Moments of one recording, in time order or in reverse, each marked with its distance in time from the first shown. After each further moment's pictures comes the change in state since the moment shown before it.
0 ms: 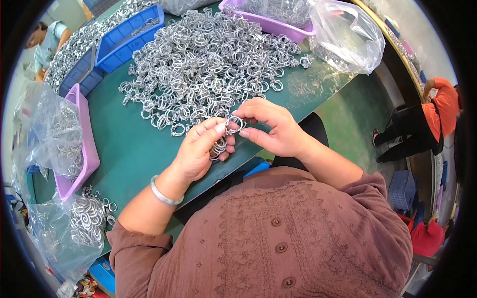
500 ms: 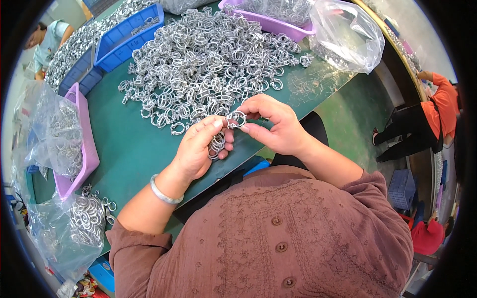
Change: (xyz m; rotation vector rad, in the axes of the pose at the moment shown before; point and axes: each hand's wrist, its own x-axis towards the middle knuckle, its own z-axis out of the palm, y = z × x) left_hand 0.001 -0.002 -0.001 -0.037 0.062 -0.023; right_hand -0.002 -0.002 0.002 0.020 0.042 0.034
